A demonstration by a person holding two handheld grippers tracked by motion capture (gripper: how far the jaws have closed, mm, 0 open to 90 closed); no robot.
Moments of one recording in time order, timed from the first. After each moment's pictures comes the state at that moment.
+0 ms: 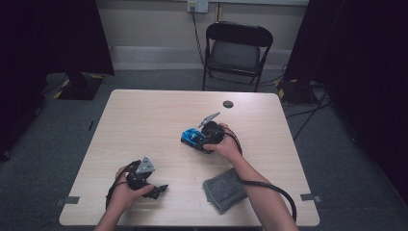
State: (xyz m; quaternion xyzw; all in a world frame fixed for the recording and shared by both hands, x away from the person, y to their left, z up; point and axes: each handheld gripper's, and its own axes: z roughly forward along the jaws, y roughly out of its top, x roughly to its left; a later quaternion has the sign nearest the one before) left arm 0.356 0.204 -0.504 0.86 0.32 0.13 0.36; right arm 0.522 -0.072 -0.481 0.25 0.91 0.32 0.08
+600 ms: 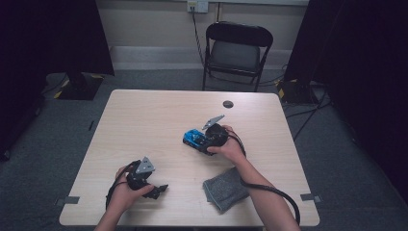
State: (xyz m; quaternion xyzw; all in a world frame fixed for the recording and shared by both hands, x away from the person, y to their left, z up) left arm 0.356 0.204 -0.504 0.86 0.32 0.13 0.36; right arm 0.517 -0.087 -0.486 0.25 0.91 0.33 0.09
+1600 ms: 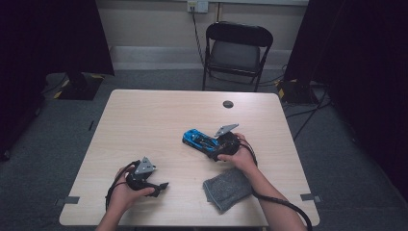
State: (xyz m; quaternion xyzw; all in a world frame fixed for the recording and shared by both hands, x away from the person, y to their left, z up) left arm 0.354 0.201 -0.499 0.85 0.35 0.11 0.39; right arm 0.491 -0.126 -0.498 0.28 0.89 0.35 0.11
